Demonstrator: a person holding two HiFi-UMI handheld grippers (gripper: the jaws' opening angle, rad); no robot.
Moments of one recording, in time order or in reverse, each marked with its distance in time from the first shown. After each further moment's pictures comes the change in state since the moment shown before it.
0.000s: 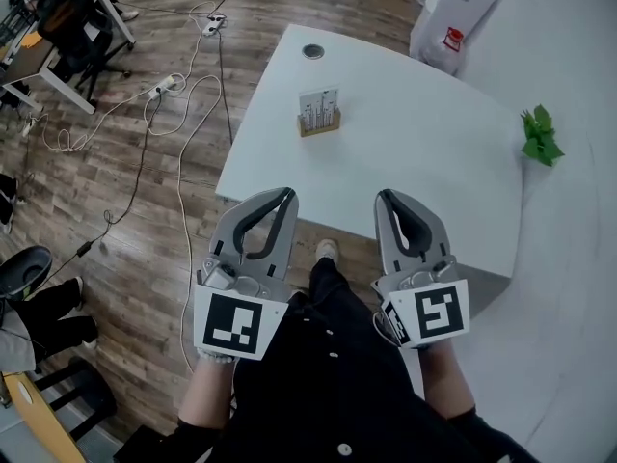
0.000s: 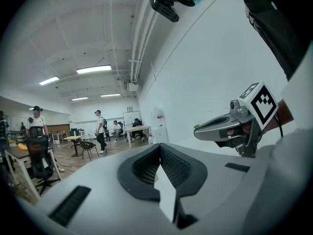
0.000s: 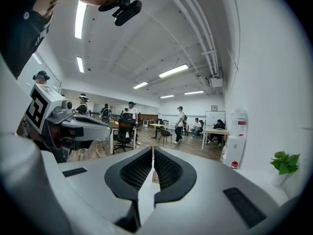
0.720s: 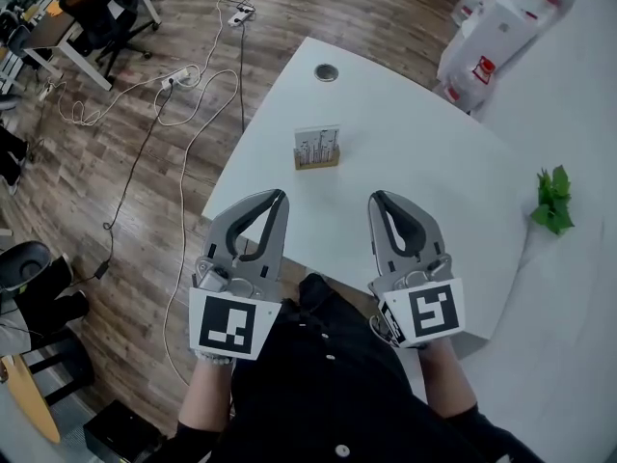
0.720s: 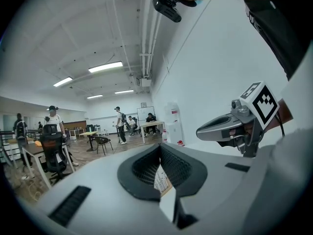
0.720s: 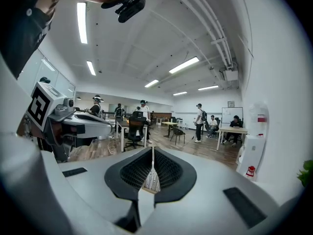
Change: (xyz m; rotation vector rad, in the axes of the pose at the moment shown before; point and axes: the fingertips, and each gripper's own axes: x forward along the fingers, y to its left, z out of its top) left arm 0.104 0.037 -0.005 -0.029 0.070 0.178; right arm 0.097 -0.082 -0.011 -0.022 0.014 0.189
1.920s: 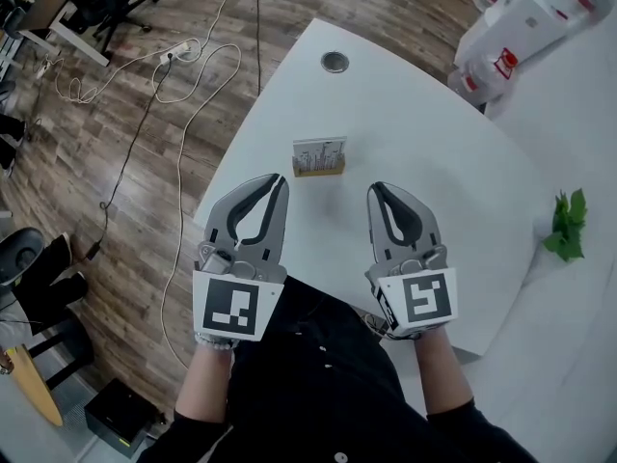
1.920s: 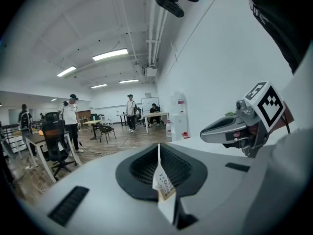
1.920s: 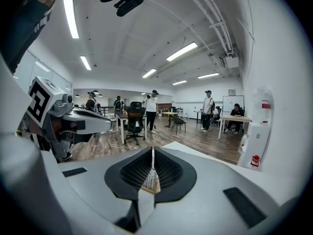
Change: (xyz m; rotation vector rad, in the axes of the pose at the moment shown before) left arm 0.088 0.036 -0.054 -0.064 0.112 0.046; right arm 0.084 -0.045 -0.061 0.052 0.109 0.029
